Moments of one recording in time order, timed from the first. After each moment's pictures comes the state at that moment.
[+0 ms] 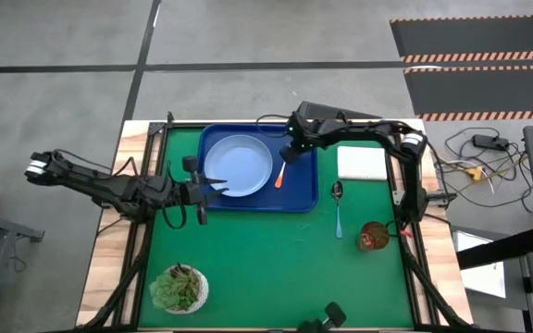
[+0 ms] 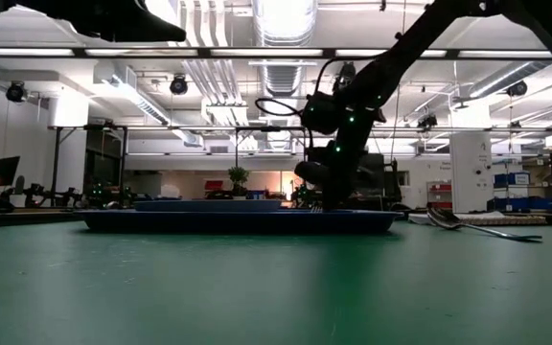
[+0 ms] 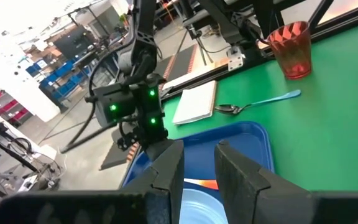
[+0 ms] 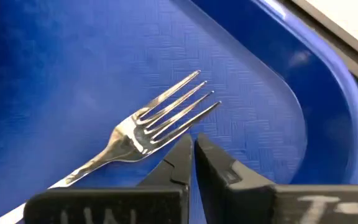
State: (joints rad) left arm -0.22 0.80 0.55 0.08 -0.53 0.41; right arm -0.56 2.00 1.31 -0.40 0.14 0.27
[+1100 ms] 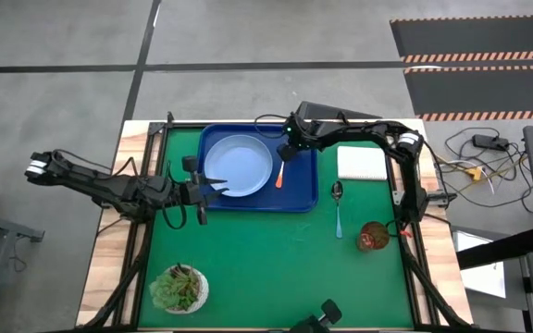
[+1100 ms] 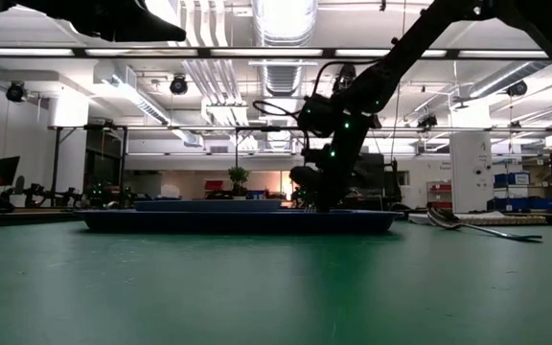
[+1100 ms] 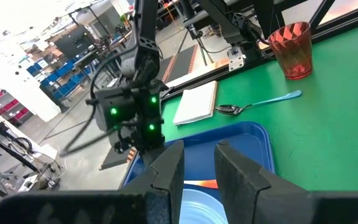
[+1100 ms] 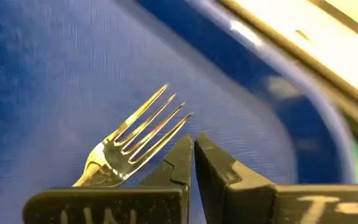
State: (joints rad) left arm -0.22 0.80 0.55 0.09 -0.53 0.40; right arm -0.55 2.04 1.31 -0.31 0.22 0.27
